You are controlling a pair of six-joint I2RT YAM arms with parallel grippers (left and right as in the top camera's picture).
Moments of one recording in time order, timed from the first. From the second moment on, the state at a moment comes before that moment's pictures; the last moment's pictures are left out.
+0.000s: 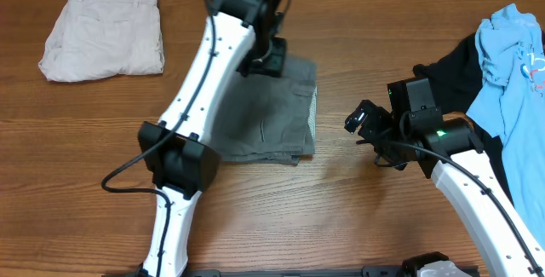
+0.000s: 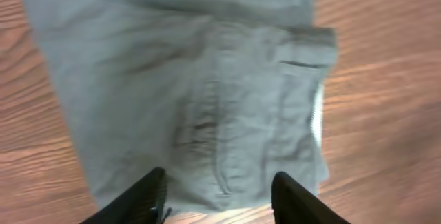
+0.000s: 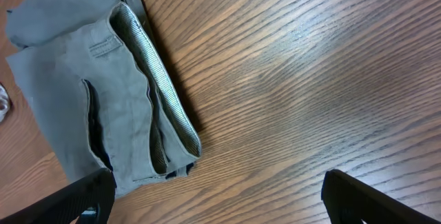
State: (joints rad) left arm -0.41 2.32 2.51 -1.61 0.10 -0.24; right arm 0.24 1.29 1.02 -0.87 -0.15 0.86
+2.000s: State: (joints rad) left arm 0.00 2.24 1.58 -1.02 0.72 0.16; right arm 0.24 1.29 1.02 -0.87 -0.15 0.86
